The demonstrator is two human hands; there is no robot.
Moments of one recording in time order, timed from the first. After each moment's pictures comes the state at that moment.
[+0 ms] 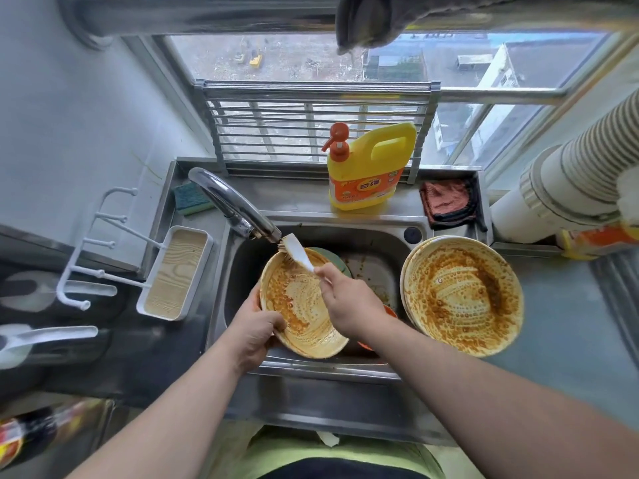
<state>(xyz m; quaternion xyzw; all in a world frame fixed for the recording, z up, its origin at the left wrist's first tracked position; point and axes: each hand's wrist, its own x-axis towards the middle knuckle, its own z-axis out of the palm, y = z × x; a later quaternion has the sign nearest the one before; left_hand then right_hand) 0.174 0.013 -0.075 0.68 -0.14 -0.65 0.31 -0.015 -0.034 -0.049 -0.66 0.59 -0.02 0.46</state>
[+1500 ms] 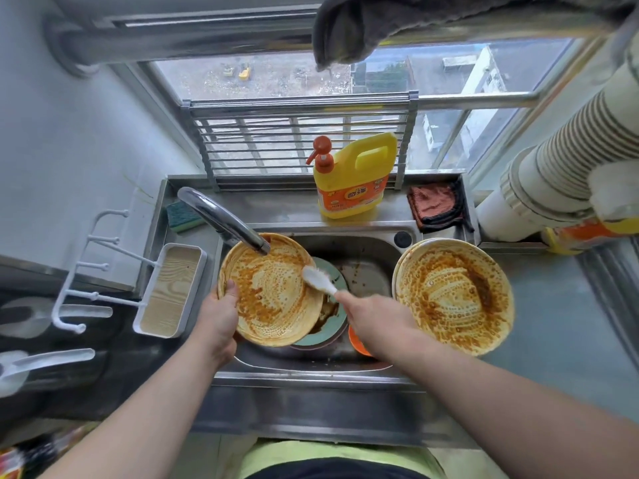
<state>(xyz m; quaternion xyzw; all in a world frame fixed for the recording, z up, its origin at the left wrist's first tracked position) 0.208 -0.020 -0.072 0.74 -0.09 -0.54 0.40 -0.065 -0.019 -0.061 -0.76 0.57 0.15 0.27</state>
